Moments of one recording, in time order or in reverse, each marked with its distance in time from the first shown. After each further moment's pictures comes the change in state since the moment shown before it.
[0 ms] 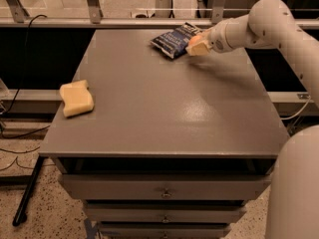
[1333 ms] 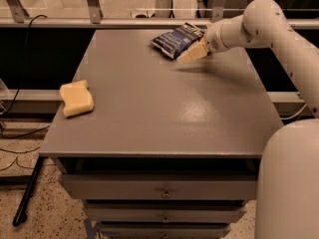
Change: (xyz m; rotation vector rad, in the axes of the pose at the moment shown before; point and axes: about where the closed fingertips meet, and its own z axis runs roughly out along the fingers) arm 0.001 0.000 0.021 -0.034 -0.001 0.025
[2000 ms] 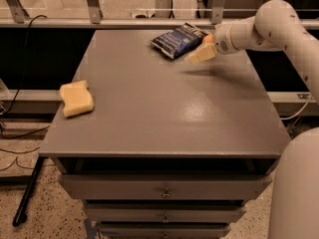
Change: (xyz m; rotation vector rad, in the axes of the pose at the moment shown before) arm 0.006 -0.001 -0.021 0.011 -0.017 0.017
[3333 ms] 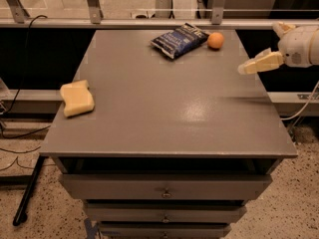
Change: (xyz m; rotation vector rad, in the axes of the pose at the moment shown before) arm 0.043 -0.004 -0.183 0.083 -0.120 -0.059
